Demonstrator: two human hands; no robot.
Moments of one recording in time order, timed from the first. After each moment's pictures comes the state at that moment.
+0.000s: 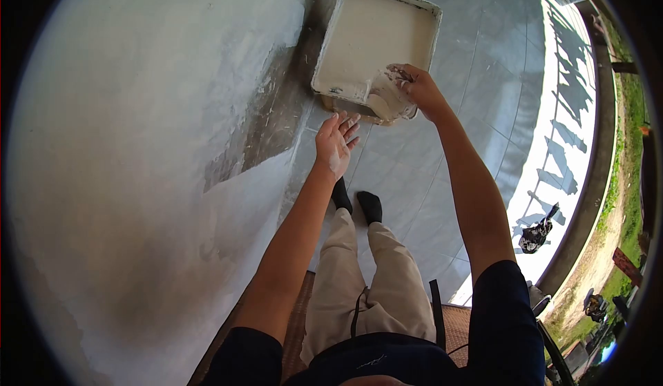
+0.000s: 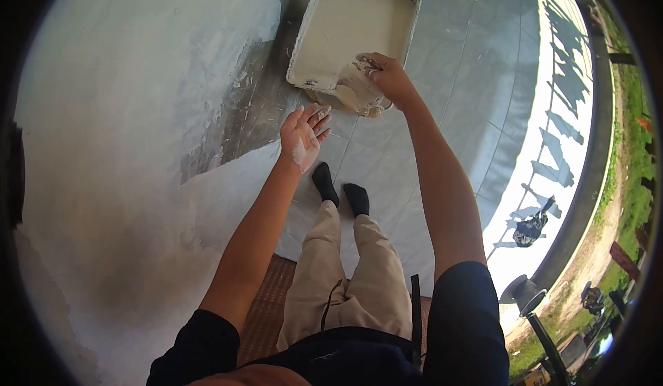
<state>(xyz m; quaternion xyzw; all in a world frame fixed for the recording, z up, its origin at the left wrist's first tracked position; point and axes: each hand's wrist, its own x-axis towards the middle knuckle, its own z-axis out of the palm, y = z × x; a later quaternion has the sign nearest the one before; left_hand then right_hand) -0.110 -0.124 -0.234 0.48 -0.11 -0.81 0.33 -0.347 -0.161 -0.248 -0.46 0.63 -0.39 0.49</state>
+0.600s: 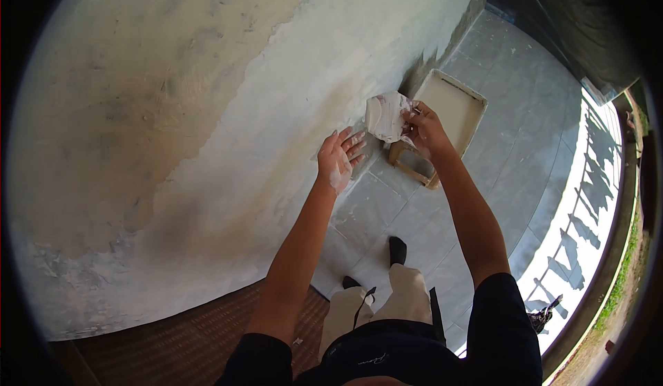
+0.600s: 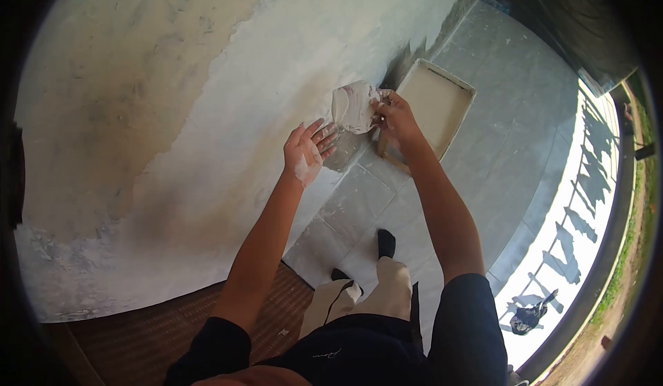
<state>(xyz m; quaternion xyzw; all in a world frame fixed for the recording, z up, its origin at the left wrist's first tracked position) 0.012 -0.091 -0.013 0.45 -0.20 -0.72 0.49 -0.205 -0.150 -0.034 -0.26 0.37 -0.52 0.73</state>
